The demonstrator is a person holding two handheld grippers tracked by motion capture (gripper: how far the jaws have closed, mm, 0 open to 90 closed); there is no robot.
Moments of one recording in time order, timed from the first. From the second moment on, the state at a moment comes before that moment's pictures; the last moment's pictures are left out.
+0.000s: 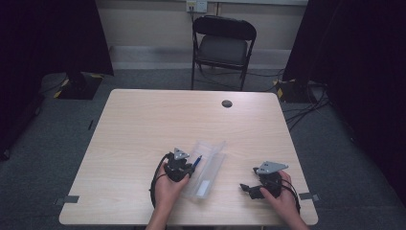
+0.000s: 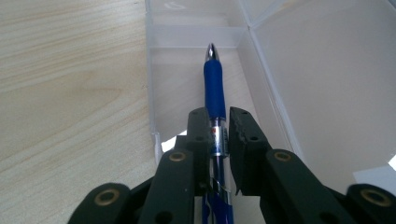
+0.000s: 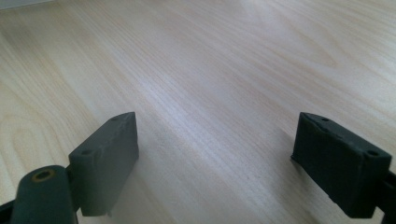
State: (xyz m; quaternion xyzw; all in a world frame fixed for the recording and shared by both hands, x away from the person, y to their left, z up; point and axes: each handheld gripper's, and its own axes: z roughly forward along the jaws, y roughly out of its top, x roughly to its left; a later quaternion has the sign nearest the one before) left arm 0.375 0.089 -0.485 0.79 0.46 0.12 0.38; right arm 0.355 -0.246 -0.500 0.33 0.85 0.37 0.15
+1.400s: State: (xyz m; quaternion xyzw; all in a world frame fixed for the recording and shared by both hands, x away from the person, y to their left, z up) left arm 0.370 0.110 -0.455 0.80 0.43 0.12 0.41; right arm 0.355 -0.247 -0.500 0.33 0.85 0.37 0.15
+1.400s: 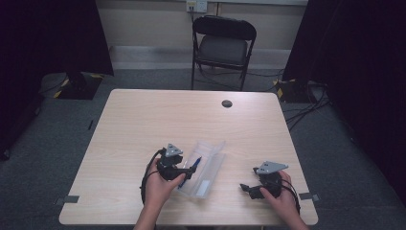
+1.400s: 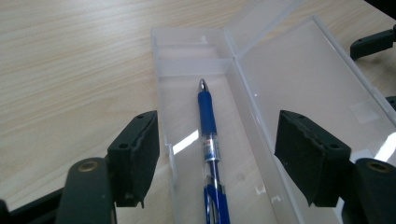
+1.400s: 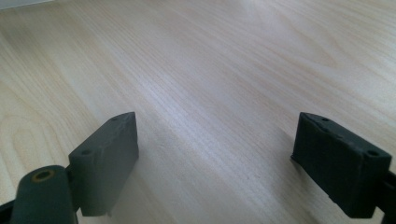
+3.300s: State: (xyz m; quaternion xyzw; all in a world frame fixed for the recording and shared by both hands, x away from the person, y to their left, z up) left arm 0.352 0.191 -0.468 0.78 0.46 0.11 0.40; right arm 0.355 -0.246 -0.500 0.33 0.85 0.37 0.15
